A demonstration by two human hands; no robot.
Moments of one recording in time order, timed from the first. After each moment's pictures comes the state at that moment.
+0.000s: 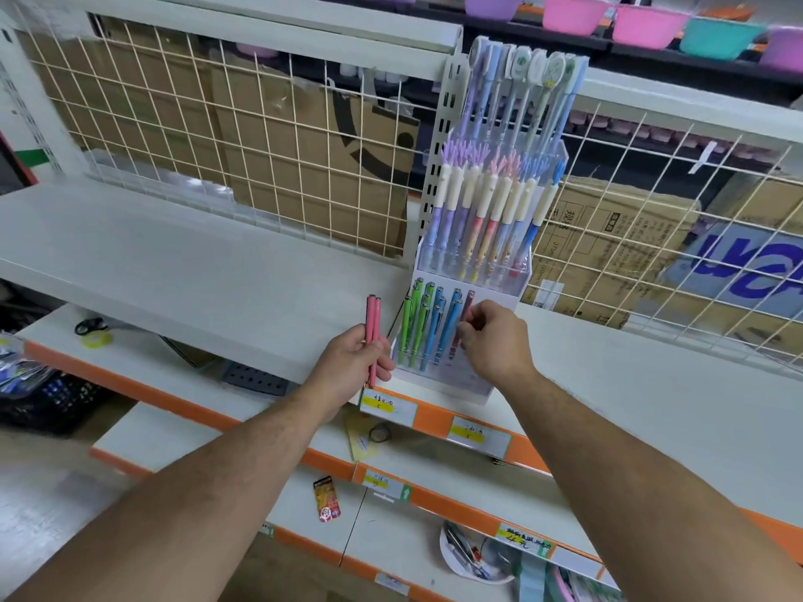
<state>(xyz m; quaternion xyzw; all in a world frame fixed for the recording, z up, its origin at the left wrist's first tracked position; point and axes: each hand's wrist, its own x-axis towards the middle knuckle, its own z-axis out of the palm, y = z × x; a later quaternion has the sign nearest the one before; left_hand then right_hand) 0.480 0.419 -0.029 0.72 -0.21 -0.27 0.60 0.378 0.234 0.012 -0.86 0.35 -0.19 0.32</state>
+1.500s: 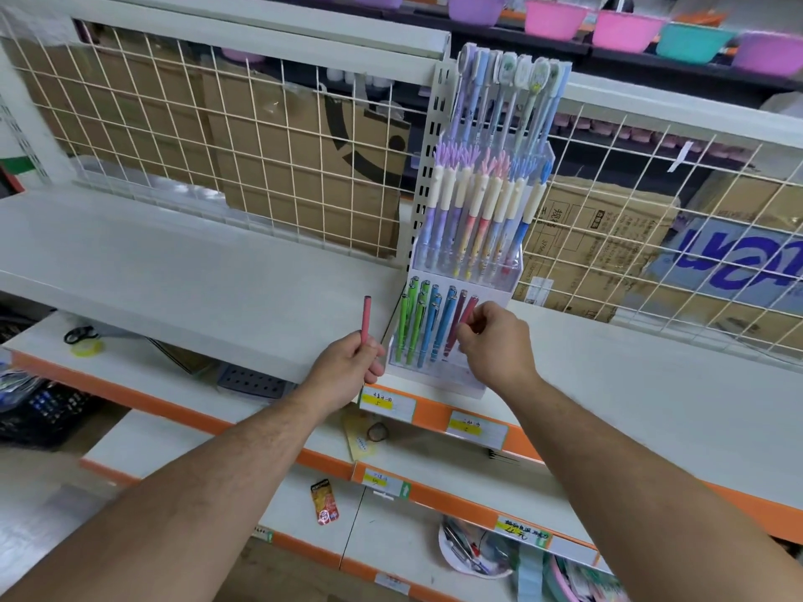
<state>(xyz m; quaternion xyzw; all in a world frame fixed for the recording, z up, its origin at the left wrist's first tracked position) 0.484 0.426 -0.039 0.77 -0.24 -0.24 0.54 0.361 0.248 0.016 -0.85 0.36 -0.22 0.31</state>
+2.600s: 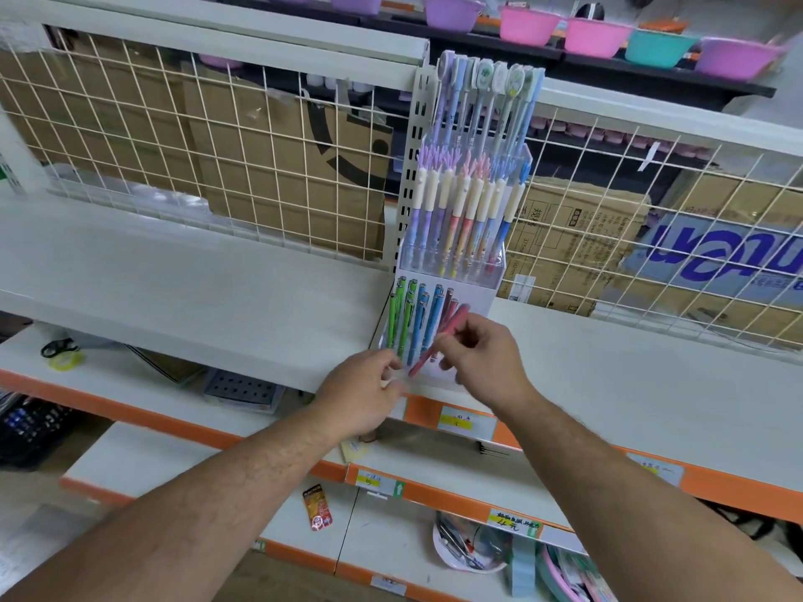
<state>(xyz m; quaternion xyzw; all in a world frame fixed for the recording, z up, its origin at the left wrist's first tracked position) 0.446 0.422 -0.026 0.83 -0.42 -0.13 0.34 0.331 0.279 0.026 -0.79 0.28 -0.24 0.49</state>
